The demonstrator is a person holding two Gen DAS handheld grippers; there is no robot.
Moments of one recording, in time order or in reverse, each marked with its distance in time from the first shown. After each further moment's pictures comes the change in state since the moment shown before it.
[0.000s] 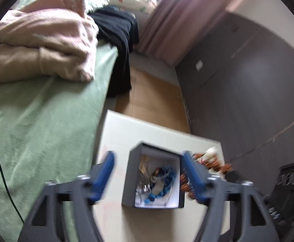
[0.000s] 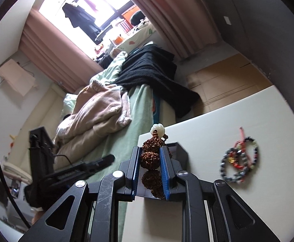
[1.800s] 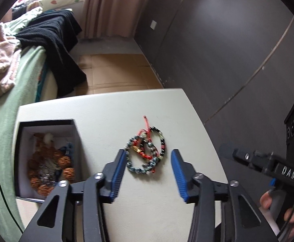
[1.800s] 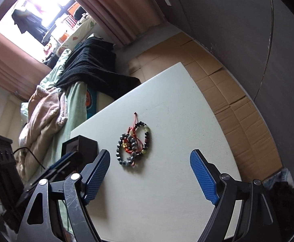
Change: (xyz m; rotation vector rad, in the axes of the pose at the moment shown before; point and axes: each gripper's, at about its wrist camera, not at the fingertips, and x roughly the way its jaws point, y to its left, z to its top) left arm 0.101 -0.168 -0.095 0.389 0.211 -0.034; right arm -0.076 -0.154 0.007 0.203 0.105 -0.301
